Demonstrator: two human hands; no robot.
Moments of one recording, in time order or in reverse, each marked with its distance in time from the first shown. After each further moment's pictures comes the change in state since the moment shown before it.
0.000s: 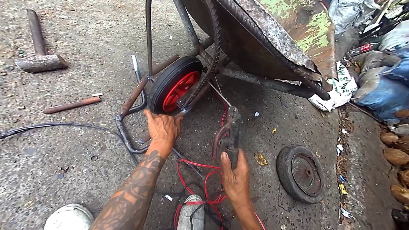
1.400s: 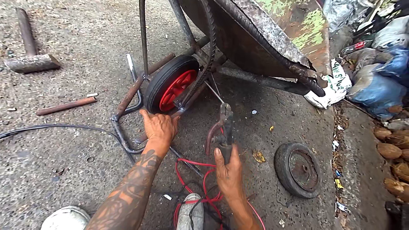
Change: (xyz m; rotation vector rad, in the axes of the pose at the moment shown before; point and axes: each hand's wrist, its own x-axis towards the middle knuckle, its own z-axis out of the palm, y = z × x) left_hand 0.000 0.000 -0.006 -0.009 -0.031 -0.003; right_hand 0.003 -0.004 0.010 -0.125 0.032 -0.055
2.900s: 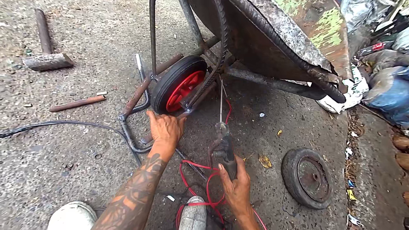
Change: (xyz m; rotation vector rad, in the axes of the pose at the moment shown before) left_hand -0.001 -0.002 0.010 -0.013 0.065 -0.009; right_hand -0.017 0.041 0.002 -0.025 -0.022 -0.132
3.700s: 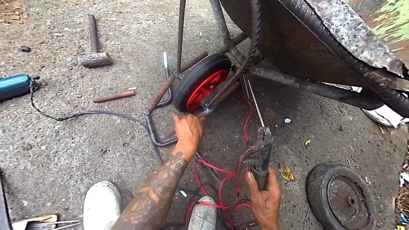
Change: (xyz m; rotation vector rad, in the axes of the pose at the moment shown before) left_hand 0.001 0.022 -0.015 -0.034 -0.219 -0.120; right_hand 0.012 0.008 -0.022 0.286 -0.009 0.001
